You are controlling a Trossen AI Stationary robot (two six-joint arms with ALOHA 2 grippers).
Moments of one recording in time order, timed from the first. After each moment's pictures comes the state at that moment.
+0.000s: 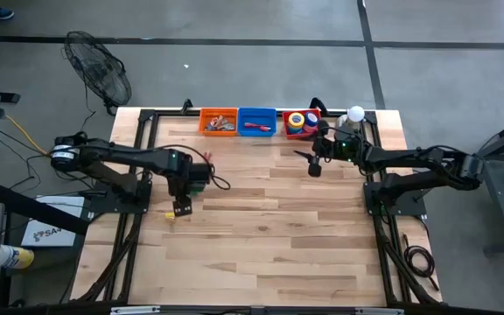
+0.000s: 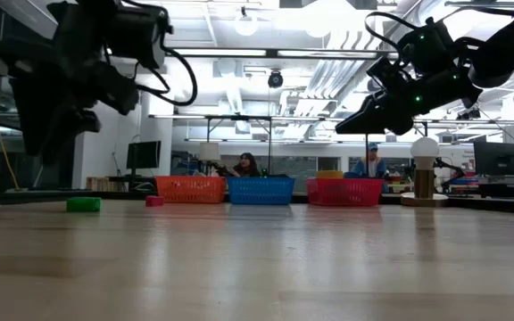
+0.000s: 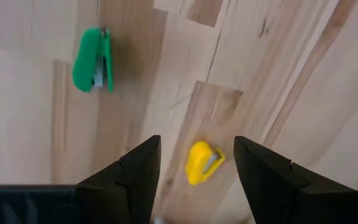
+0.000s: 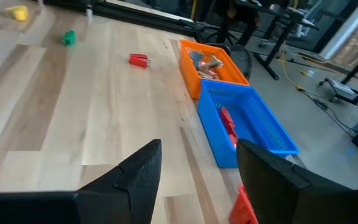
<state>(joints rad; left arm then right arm) 0.05 1.35 0.86 -1.07 0.22 -0.21 -0.53 1.18 0.35 0.54 -0.18 -0.38</state>
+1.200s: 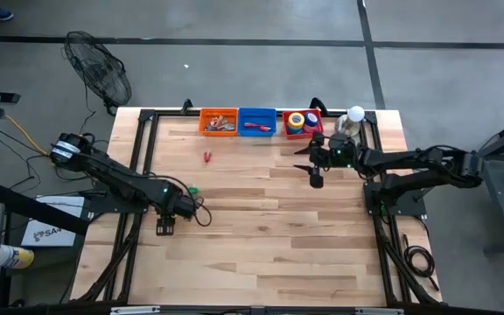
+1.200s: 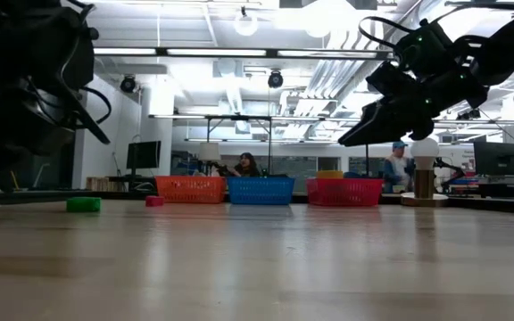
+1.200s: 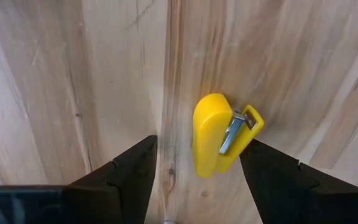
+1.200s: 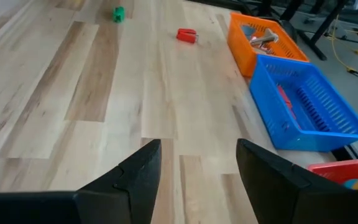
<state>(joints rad) -0.33 1.35 0.60 -0.89 0.08 -0.40 -0.44 1.18 0.35 0.40 -0.21 -0.34</state>
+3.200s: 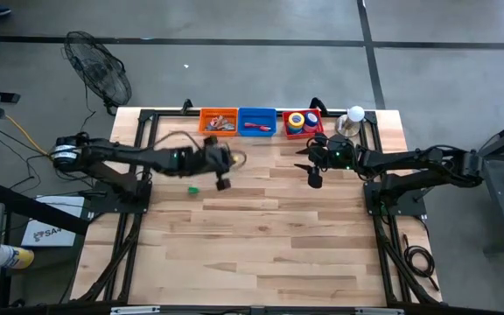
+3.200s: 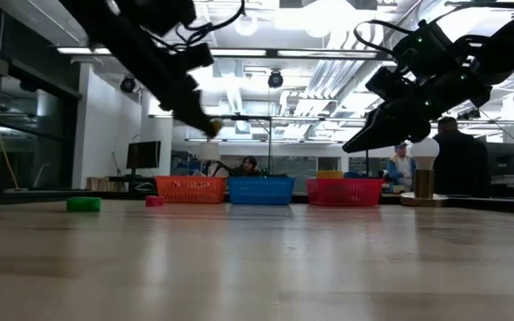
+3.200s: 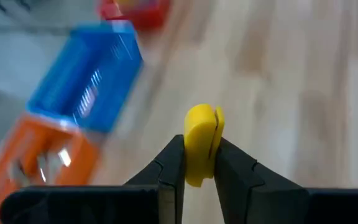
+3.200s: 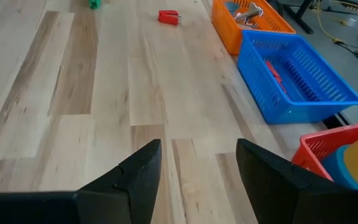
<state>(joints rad) 0.10 1.37 0.78 -0.09 -0.39 0.07 -0.41 1.18 0.35 0.36 -0.11 -0.26</state>
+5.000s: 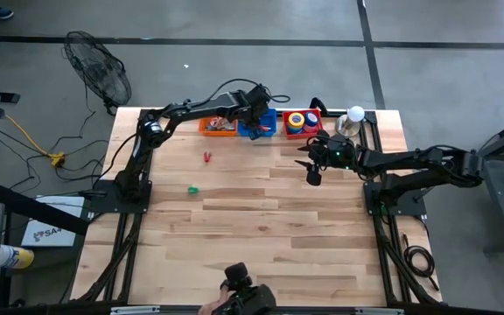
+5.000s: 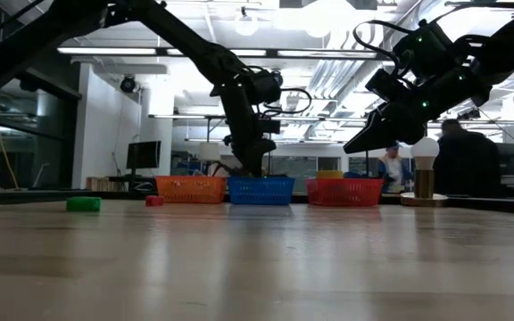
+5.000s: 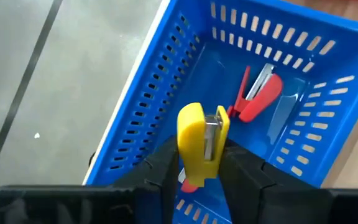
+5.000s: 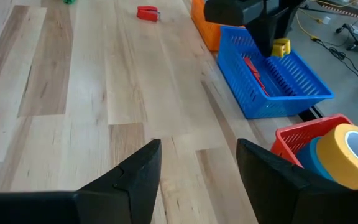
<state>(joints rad) 0.55 2.18 1.81 -0.64 -0.22 0.21 -0.41 1.18 0.35 0.37 -0.03 -0.26</state>
